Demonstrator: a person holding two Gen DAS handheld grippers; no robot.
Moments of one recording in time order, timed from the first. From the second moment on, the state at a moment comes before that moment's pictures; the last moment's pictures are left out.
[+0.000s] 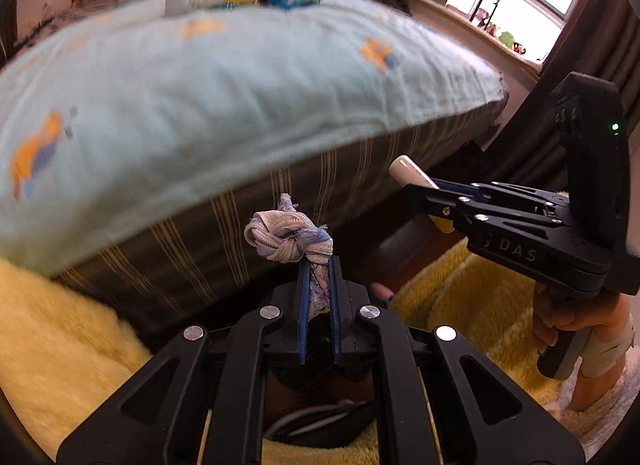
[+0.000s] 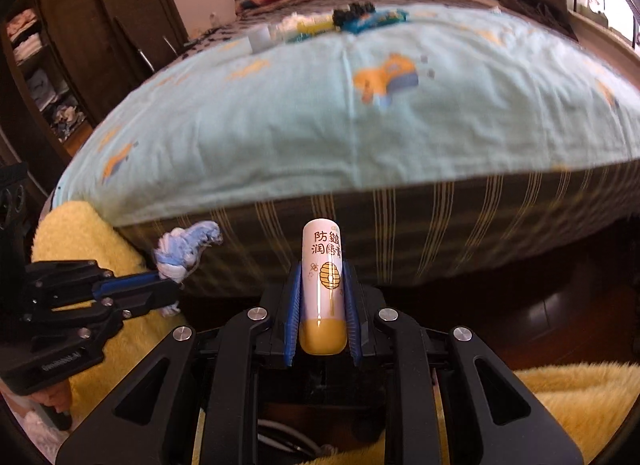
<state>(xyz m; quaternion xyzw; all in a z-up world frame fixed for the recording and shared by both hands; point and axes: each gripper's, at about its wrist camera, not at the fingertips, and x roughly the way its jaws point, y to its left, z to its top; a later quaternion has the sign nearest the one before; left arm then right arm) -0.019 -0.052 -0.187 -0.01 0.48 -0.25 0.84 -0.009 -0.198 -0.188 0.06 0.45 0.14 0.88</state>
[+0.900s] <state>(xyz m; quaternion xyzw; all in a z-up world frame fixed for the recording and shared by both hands) -0.003 -0.053 -0.285 -0.02 0.55 -0.25 0.79 0.009 -0.167 -0.268 0.05 0.52 0.11 0.84</state>
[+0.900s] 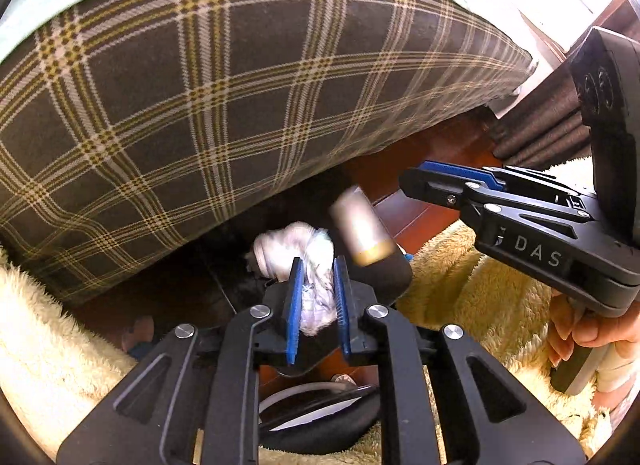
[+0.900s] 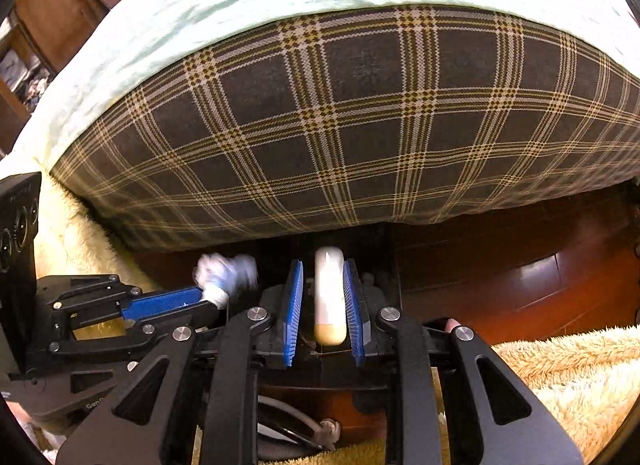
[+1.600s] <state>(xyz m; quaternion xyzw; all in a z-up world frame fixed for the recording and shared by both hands) 0.001 -0.012 -0.164 -0.03 0.44 -0.20 0.88 0.018 -0.261 -0.148 0.08 0.41 0.09 0.91</state>
